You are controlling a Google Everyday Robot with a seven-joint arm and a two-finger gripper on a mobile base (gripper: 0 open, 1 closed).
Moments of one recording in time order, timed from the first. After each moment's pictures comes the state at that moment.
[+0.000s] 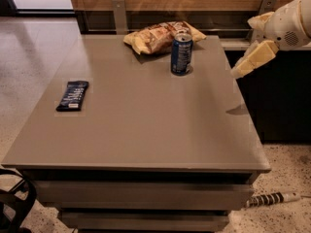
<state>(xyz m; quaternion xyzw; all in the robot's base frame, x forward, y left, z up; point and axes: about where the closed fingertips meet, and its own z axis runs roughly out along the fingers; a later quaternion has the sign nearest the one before) 0.622 -0.229 0.945 -0.52 0.75 0.10 0.39</state>
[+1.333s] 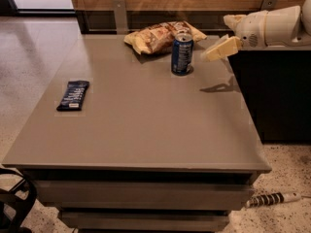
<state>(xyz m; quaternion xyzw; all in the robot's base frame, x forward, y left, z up) 0.709 -0.183 0.931 -0.45 0.70 0.20 0.51</state>
